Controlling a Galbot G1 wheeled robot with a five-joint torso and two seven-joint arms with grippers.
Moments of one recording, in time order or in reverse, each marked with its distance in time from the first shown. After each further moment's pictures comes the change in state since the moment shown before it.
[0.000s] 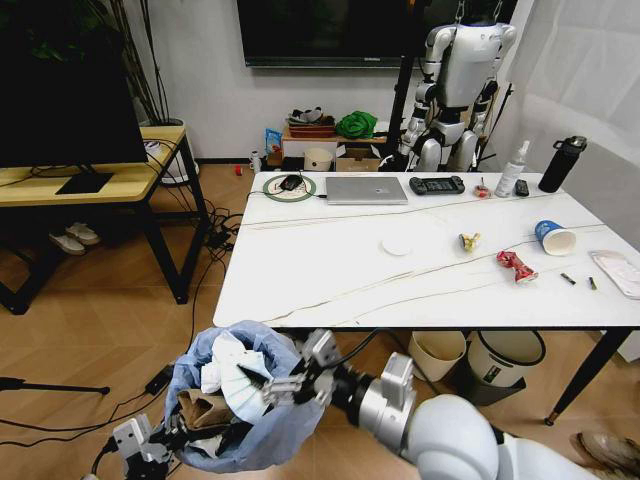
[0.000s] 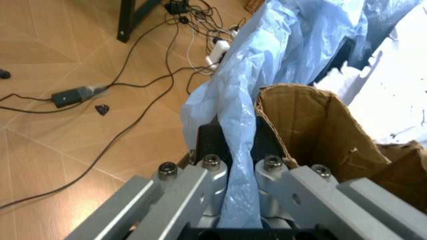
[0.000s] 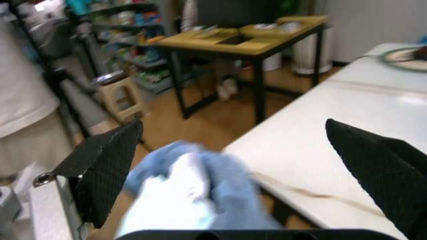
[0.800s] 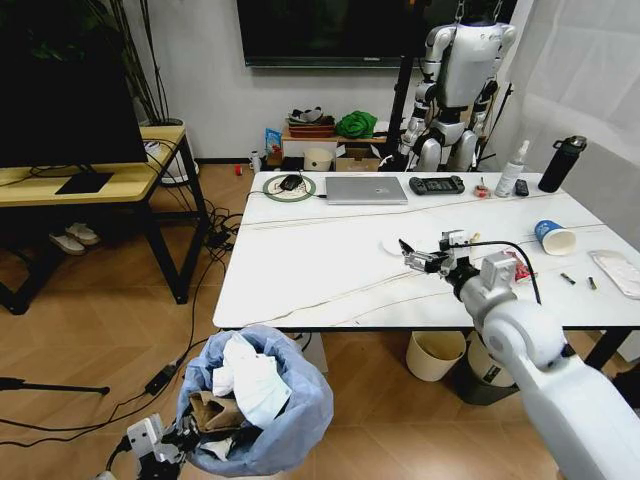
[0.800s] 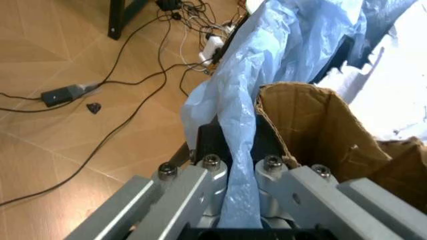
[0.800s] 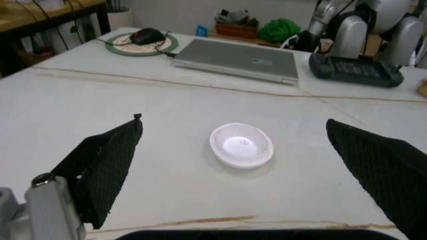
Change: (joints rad) left arm 0.001 0.028 0.060 -0.017 0.014 -0.015 -0.044; right arm 0.125 0.097 0.405 -0.511 -0.199 -0.101 -0.063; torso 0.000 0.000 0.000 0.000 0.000
